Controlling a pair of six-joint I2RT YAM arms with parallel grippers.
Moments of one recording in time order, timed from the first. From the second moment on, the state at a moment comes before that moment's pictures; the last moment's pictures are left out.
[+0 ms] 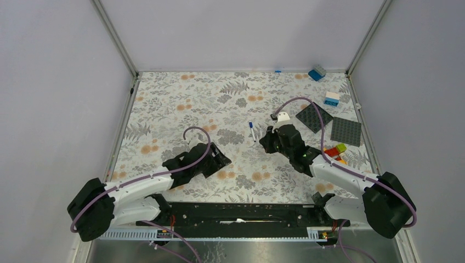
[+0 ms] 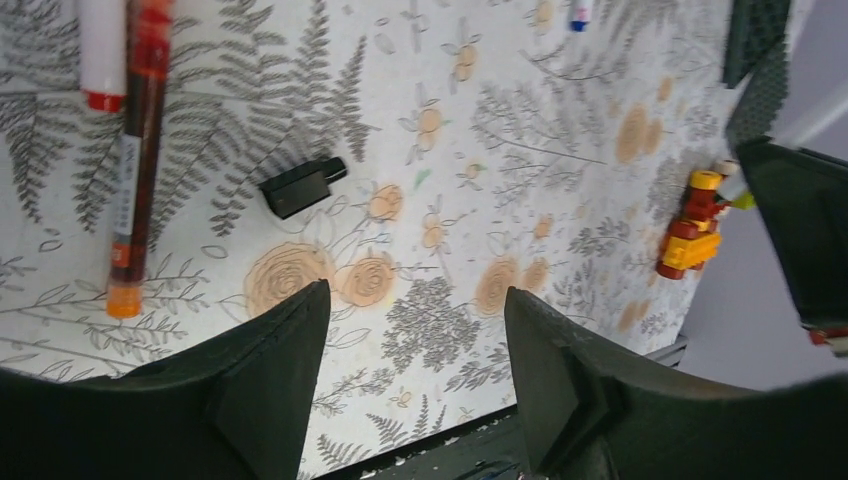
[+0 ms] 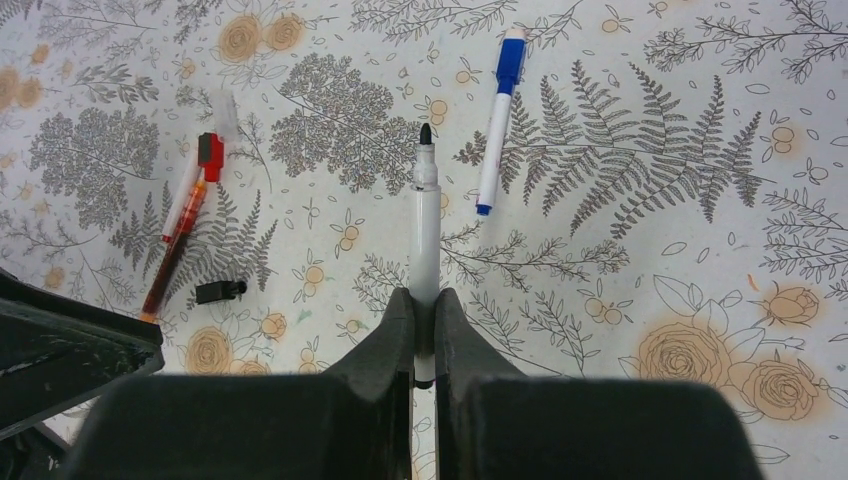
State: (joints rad) left arm -0.86 1.05 0.47 -0.16 -0.15 -1.26; right arm 0.67 1.20 0.58 0.11 0.08 0.40
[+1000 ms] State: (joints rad) left arm -0.86 1.28 0.50 -0.09 -0.26 -1.31; right arm 0.67 1.21 0.57 0.12 0.09 0.39
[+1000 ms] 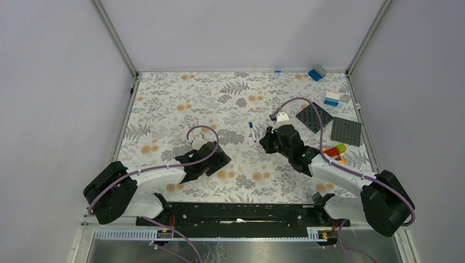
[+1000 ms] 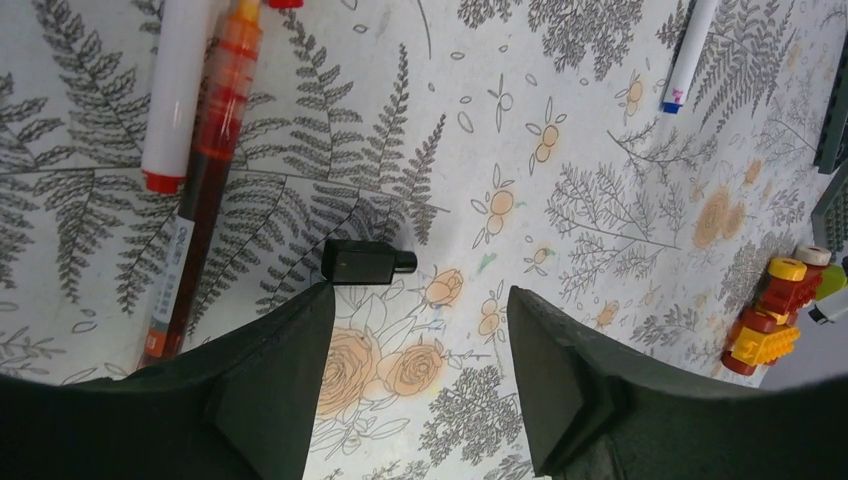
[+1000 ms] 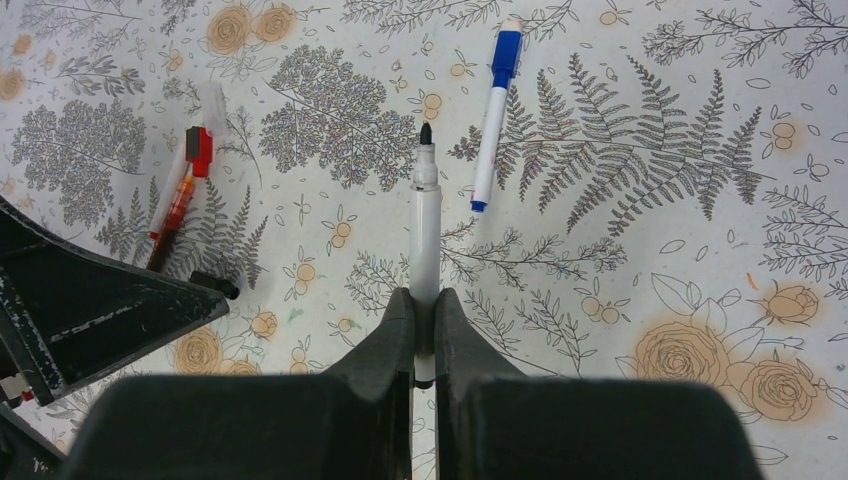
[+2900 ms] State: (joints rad) left arm -0.85 1.63 0.92 -0.52 -0.31 -0.97; right arm 0.62 1.23 0.57 0.13 0.03 0.39
